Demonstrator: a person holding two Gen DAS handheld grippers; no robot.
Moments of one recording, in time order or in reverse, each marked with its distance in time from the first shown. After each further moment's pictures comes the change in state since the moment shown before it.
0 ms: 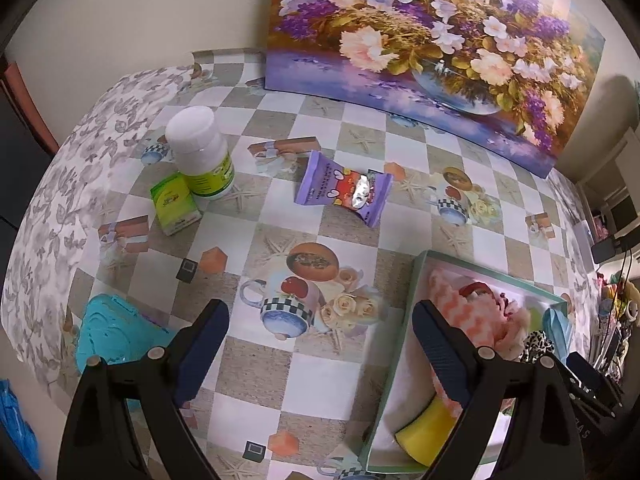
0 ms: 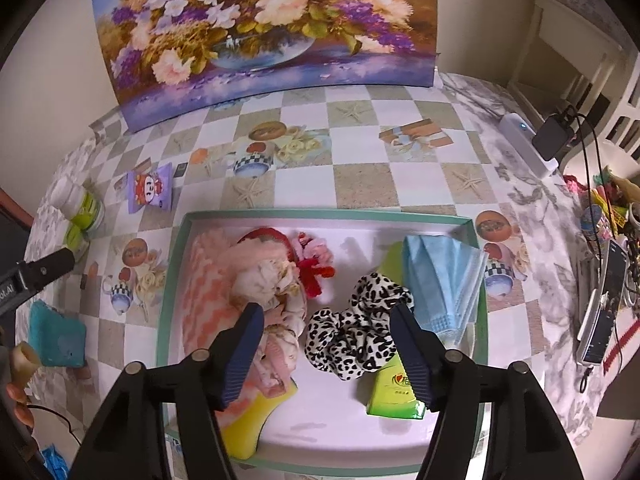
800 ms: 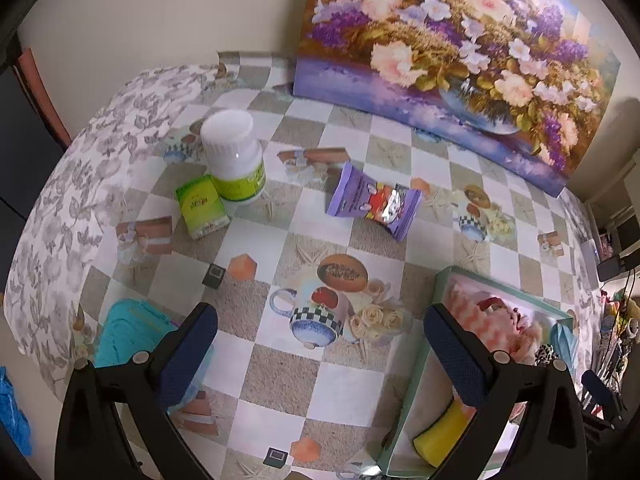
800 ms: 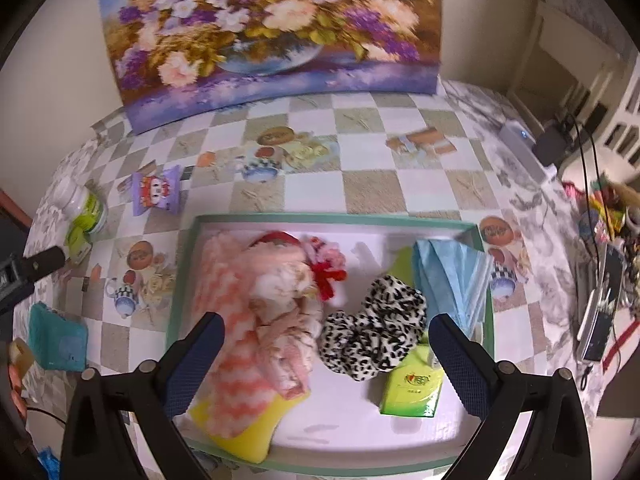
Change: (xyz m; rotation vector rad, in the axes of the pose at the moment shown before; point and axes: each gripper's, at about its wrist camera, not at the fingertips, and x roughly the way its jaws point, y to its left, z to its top) left arm -0.006 0.026 0.005 -0.044 -0.033 0.020; right arm -0.010 0.023 -0.003 -0.031 -0.041 -0.006
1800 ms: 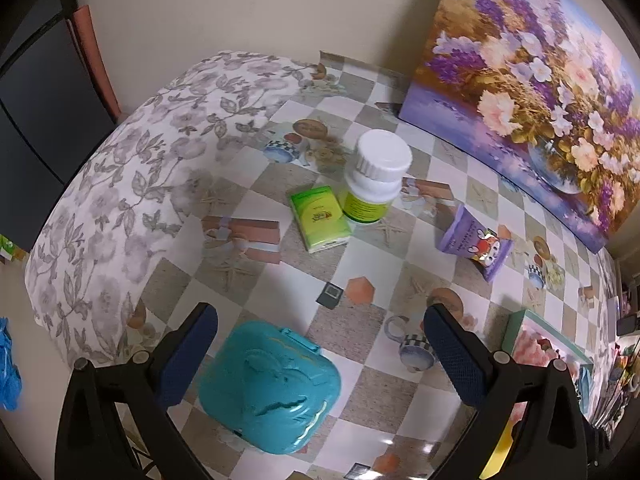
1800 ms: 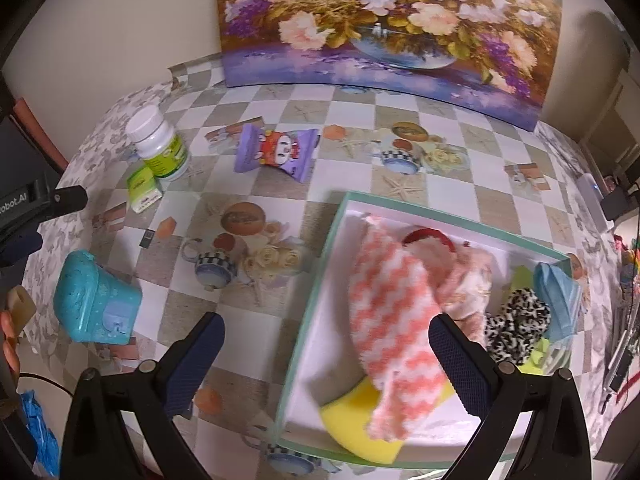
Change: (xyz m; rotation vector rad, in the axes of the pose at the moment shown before) left arm -0.002 0.109 0.009 -0.178 -0.011 0.091; right arm 0.012 0.126 -0.016 -0.174 0.033 0.075
